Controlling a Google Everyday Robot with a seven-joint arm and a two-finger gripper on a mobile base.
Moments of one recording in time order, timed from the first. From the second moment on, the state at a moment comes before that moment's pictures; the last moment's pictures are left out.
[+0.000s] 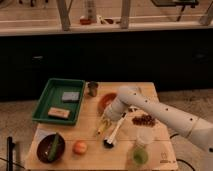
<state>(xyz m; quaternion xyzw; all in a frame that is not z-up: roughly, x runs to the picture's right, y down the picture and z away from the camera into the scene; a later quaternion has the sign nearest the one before) 0.000 0.201 0.792 -0.24 -0.41 -0.36 0.80</state>
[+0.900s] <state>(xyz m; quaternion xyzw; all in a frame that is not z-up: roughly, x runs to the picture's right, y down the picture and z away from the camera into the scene) -0.029 0.188 0.794 -0.23 -0.42 -0.37 0.80</state>
